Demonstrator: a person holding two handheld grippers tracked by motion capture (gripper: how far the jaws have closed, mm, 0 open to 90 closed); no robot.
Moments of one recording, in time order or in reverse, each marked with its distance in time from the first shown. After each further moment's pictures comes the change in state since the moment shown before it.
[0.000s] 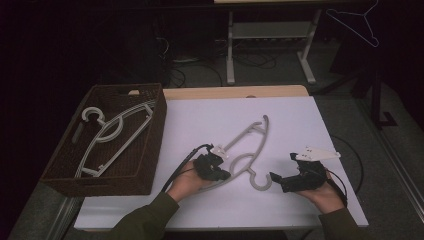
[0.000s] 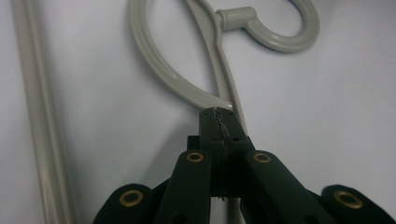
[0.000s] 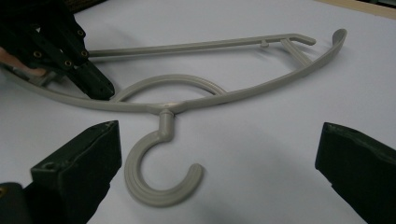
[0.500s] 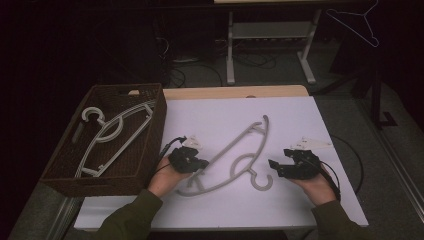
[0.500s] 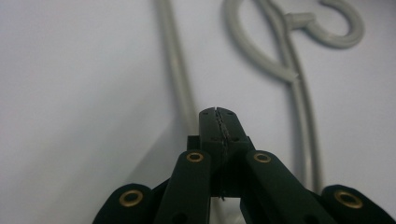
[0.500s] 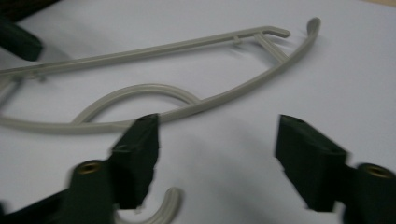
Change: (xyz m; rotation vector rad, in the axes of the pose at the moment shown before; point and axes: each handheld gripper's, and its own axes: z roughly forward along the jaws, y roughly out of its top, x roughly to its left) left arm 0.034 -0.043 -0.062 -0.089 0.153 -0.127; right arm -0.010 0.019 0.022 0.067 -0.098 0.082
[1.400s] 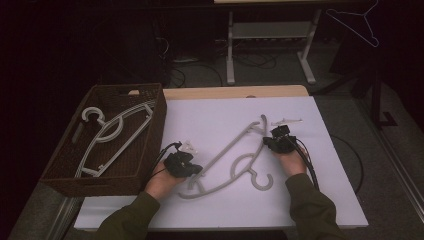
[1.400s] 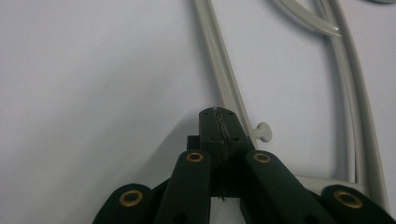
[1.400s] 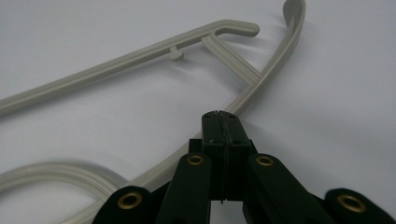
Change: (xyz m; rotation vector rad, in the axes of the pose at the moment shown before) left arm -0.001 -0.014 0.012 0.050 -0.011 -0.008; right arm -0.029 0.033 0.095 0.084 -0.071 0.114
